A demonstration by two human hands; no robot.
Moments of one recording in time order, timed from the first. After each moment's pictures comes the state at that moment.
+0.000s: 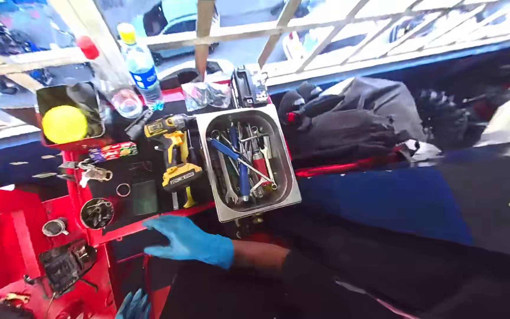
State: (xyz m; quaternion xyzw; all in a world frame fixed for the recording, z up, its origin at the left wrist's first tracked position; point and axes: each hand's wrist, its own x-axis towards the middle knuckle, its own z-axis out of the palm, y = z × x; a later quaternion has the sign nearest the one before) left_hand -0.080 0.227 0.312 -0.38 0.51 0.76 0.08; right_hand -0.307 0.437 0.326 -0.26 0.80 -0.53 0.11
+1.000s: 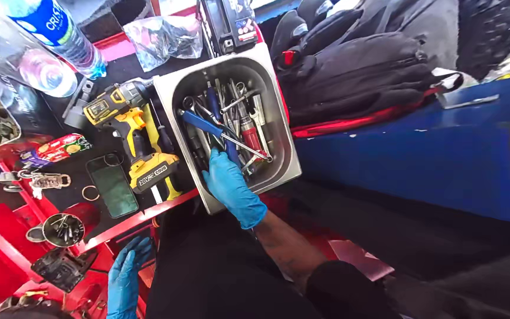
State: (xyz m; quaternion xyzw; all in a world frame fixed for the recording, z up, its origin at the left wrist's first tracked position) left_hand -0.226 0.239 0.300 -0.28 0.63 0.68 0.24; right_hand -0.377 0.561 0.318 0.19 0.91 -0.20 0.31
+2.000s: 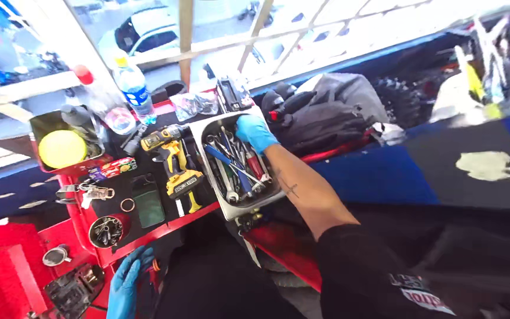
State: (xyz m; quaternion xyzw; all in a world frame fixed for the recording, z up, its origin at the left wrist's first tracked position) left_hand -0.243 0.182 0.305 -0.17 0.66 0.69 0.23; right_hand -0.518 0.661 0.335 0.17 0.96 -0.04 0.21
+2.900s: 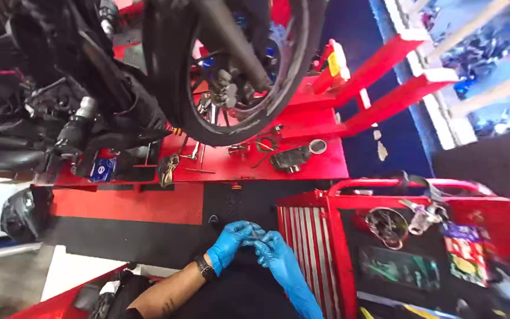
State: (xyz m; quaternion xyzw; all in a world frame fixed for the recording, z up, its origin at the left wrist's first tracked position) left_hand -0.022 0.301 0.324 -0.51 0.26 0.76 -0.31; right_hand -0.194 0.342 0.316 -0.43 0.63 -0.28 0.59
